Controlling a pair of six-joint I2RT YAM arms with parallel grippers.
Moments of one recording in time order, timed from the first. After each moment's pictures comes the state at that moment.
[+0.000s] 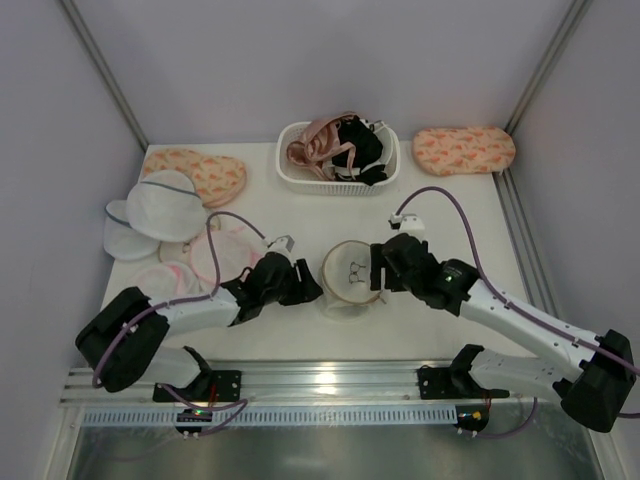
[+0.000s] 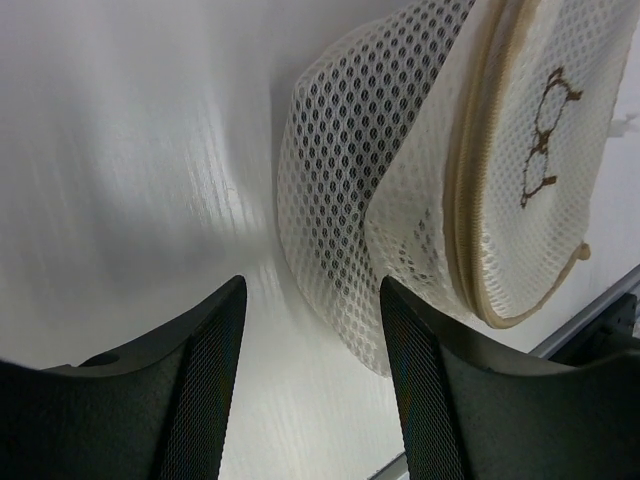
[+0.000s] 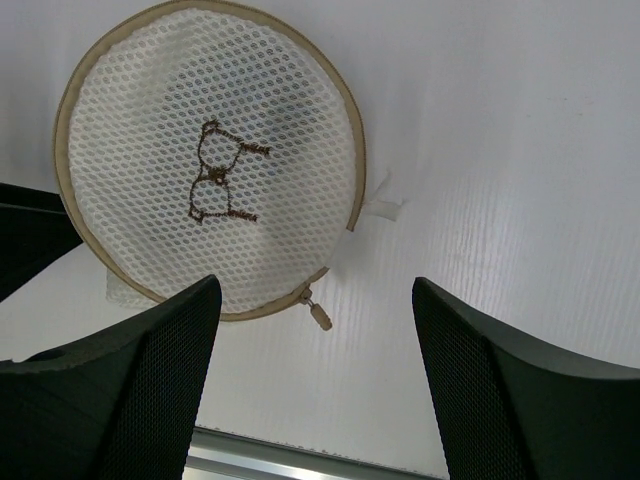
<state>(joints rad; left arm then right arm) -0.78 1.33 0.50 0.17 -0.02 -0.85 0.80 1.03 0.82 -0.65 0.38 0.60</state>
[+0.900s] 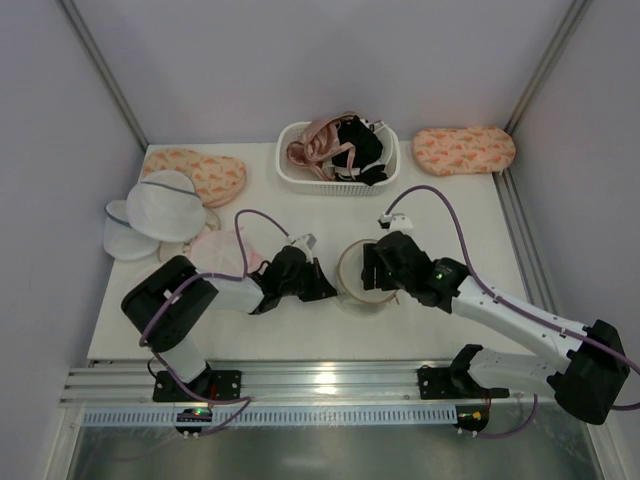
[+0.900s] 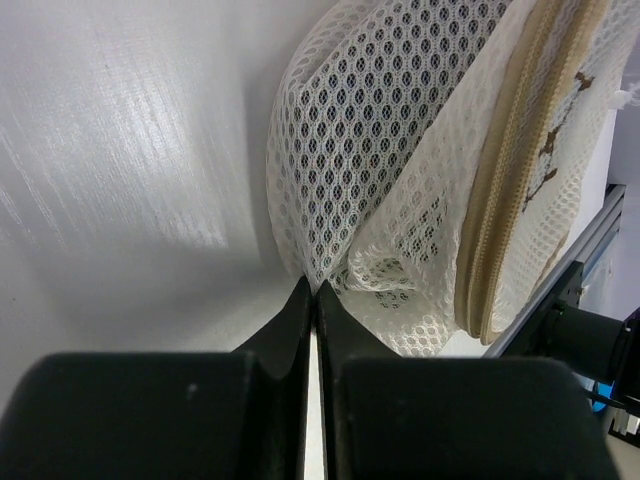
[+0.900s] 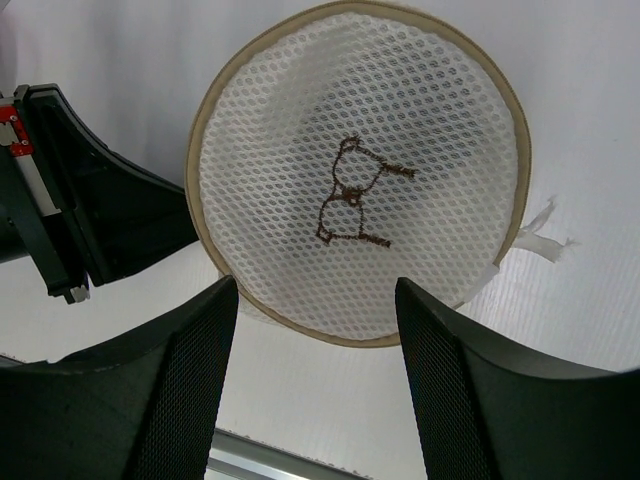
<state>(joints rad) -0.79 1.68 0.60 0.44 0.19 -0.87 0.80 1.10 0.81 -0.53 0.29 0.58</state>
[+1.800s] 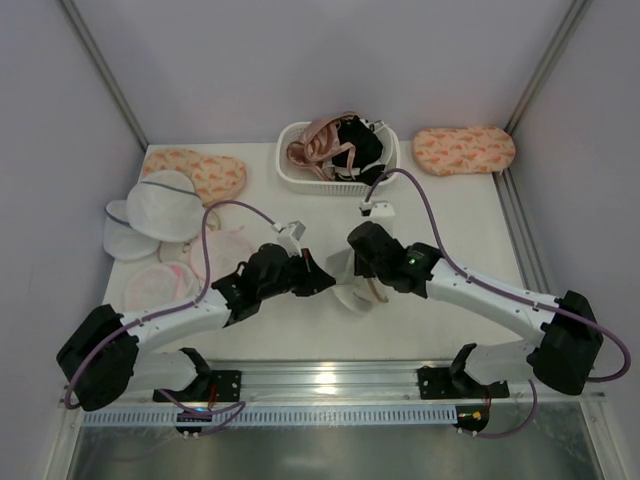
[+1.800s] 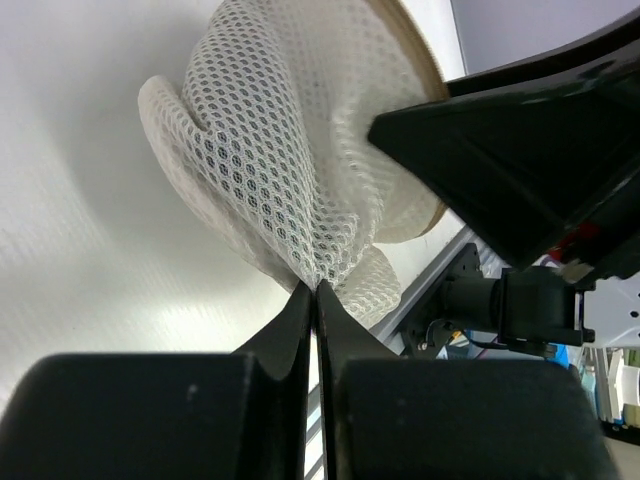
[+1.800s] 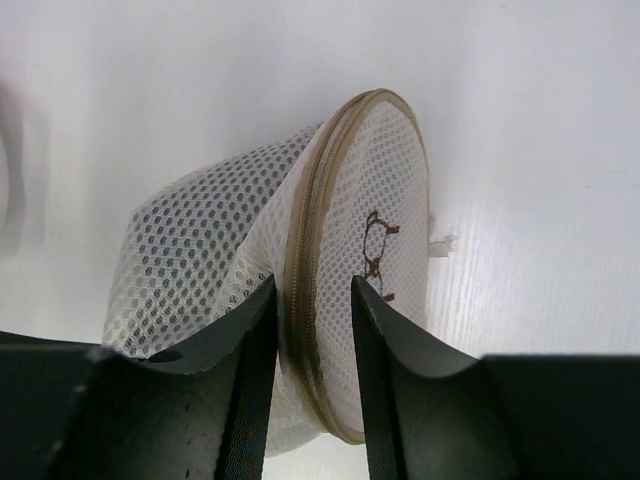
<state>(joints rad) -0.84 1.23 0.59 0.22 0.13 -0.85 0.88 1.31 0.99 -0.54 0.45 0.63</state>
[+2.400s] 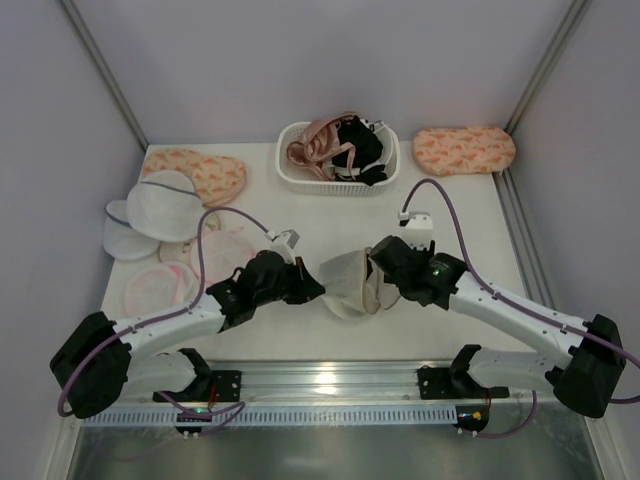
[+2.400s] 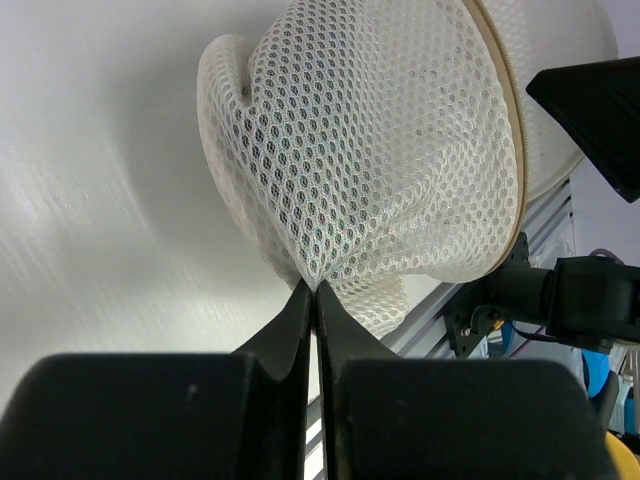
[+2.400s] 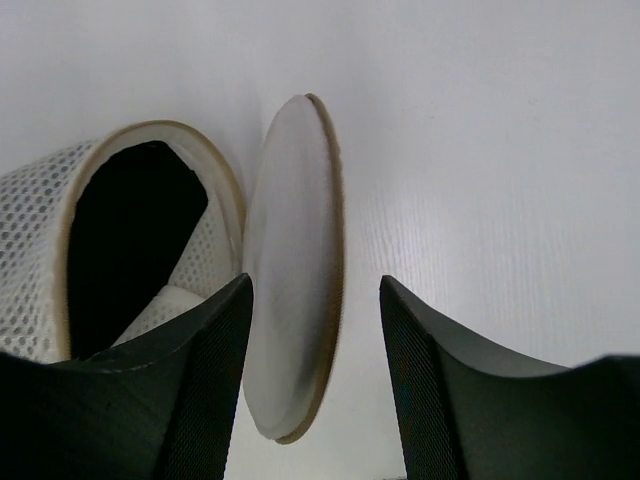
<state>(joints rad) -0.84 1.17 0.54 0.11 0.08 -0.83 0.85 1.13 0.90 -0.77 0.69 0.75</state>
